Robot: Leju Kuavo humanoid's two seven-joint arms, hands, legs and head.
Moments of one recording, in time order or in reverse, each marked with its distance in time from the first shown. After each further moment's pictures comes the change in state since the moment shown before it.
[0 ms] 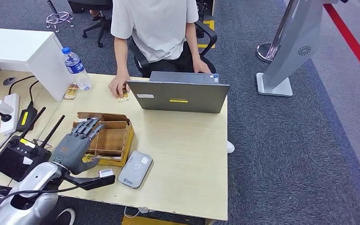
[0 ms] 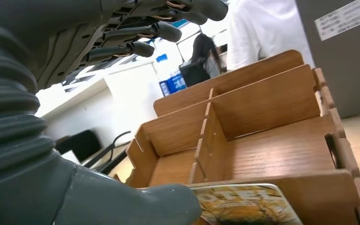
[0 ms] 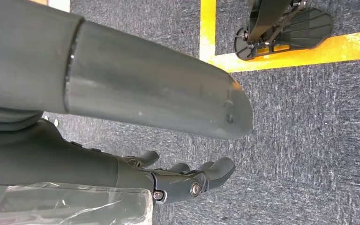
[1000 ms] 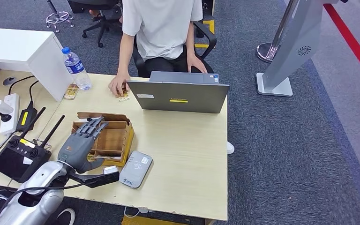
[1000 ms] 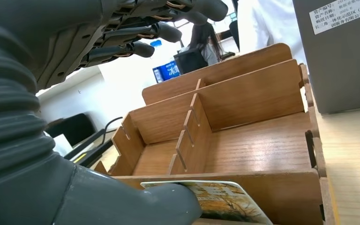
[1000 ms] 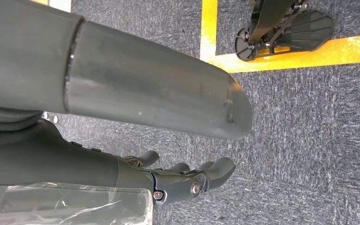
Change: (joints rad) left arm -0.021 -0.041 0.000 0.041 0.035 -0.019 -0.010; right arm -0.001 0.000 0.000 0.000 0.019 0.009 0.000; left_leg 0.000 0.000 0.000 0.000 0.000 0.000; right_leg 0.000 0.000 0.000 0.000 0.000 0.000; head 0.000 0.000
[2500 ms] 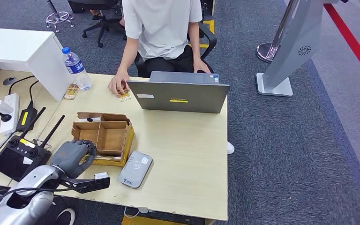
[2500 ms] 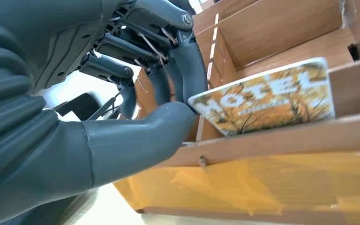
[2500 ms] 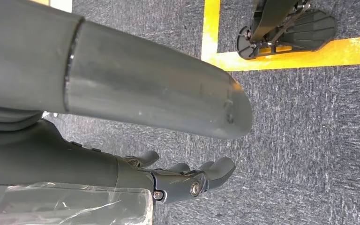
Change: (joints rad) left arm 0.015 0.081 -0.012 0.041 0.068 -0.075 0.013; right arm -0.001 0.000 -0.021 0.000 0.047 0.010 -0.002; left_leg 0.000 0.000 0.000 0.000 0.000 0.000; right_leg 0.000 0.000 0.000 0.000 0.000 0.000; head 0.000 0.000
